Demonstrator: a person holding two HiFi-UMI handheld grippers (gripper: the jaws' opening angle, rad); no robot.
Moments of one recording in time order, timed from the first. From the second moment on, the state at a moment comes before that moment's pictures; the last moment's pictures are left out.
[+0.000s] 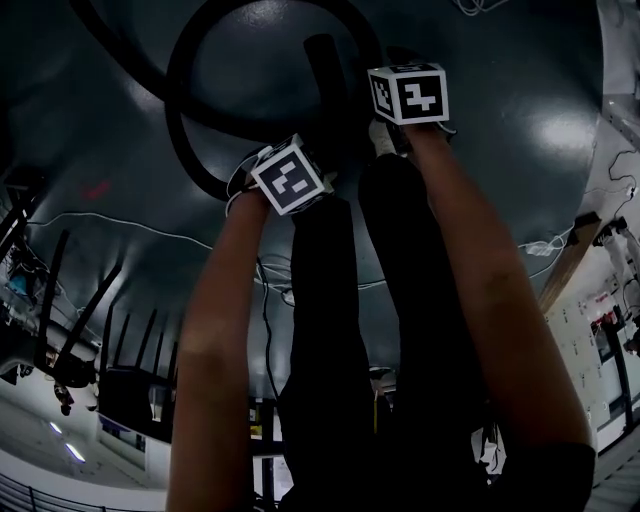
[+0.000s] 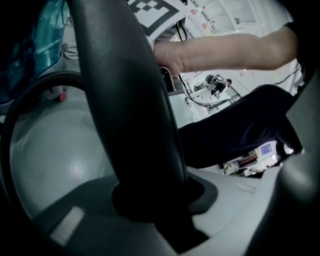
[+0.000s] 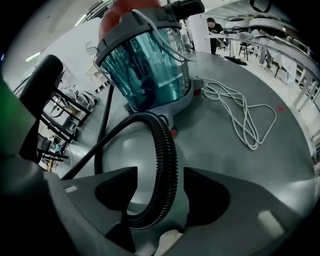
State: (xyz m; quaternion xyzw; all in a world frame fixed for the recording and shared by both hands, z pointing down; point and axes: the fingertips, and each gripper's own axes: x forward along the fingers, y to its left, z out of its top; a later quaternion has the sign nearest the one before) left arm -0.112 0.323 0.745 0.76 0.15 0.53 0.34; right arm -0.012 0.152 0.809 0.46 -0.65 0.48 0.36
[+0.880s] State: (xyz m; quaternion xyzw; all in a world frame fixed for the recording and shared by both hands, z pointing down) left arm -0.121 0.346 0.771 0.73 0.17 0.56 0.37; right arm -0.028 0.124 0.837 0.46 -0.65 0.47 0.38
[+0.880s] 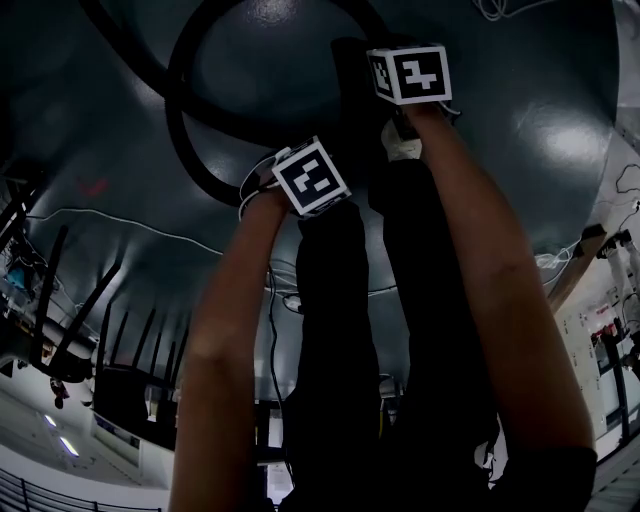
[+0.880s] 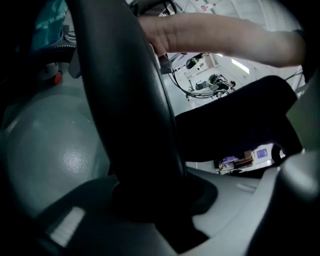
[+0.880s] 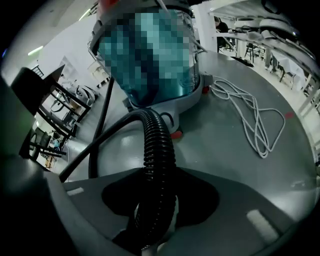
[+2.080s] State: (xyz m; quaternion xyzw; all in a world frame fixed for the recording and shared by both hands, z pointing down) left arm -0.137 0.313 0.550 0.70 0.08 0.60 0.38; right arm -0.058 0.105 0.538 0.49 -0.72 0.39 0.30
